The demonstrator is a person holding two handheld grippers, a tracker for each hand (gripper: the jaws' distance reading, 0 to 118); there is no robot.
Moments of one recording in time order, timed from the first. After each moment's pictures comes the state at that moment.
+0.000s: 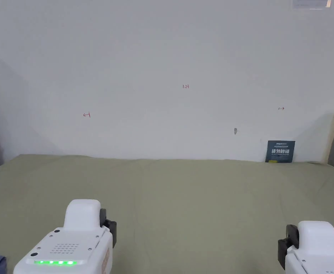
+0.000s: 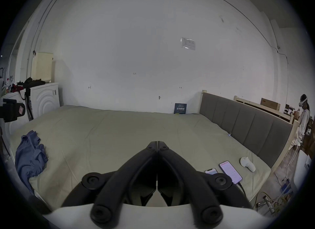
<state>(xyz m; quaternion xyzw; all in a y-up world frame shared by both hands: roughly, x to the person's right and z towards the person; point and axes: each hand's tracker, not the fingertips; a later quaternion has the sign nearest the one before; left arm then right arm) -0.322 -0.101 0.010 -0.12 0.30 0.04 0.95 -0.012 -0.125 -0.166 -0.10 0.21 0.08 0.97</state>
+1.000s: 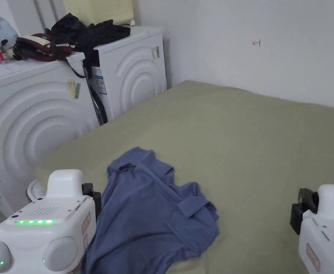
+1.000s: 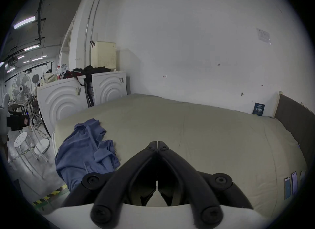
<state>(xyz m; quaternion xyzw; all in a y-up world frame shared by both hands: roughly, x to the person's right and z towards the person) -0.468 -0.159 0.245 -0.21 0.56 0.11 0.79 -0.265 -0.176 -0.093 -0.14 0.49 0.10 0.85</state>
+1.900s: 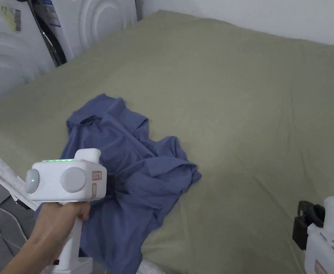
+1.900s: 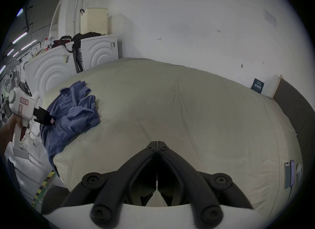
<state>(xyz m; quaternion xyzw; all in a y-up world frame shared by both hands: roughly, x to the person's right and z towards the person) -0.601 -0.306 0.160 -0.42 0.41 0.32 0.75 -0.264 -0.269 -0.120 -0.26 0.45 0.17 0.84</state>
